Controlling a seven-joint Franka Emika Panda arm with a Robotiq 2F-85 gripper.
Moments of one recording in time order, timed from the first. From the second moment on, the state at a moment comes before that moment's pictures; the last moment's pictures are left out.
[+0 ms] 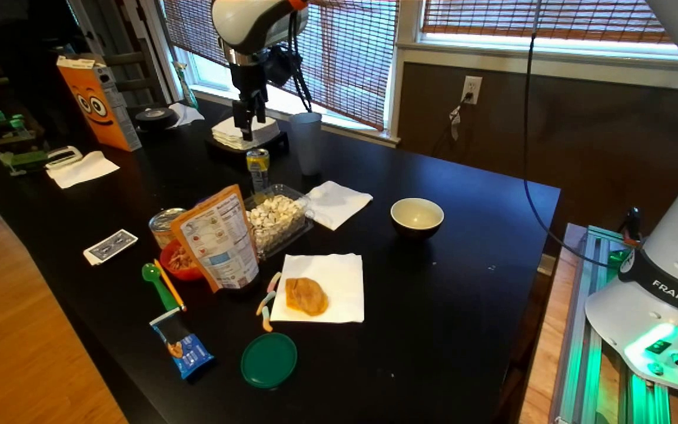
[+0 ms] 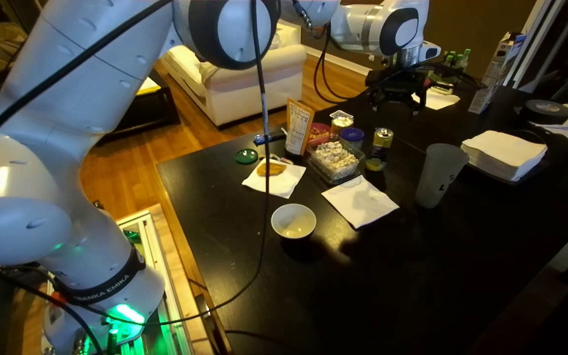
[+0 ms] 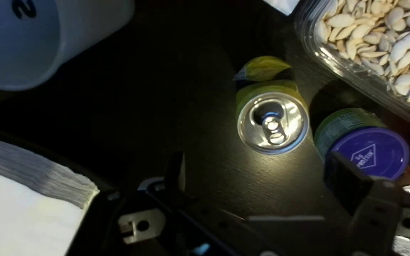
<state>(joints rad) 0.01 0.82 0.06 -1.15 -0.13 2.14 -0.34</state>
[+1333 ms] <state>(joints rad) 0.06 0.23 0.00 -2.10 -0.08 2.06 0.13</state>
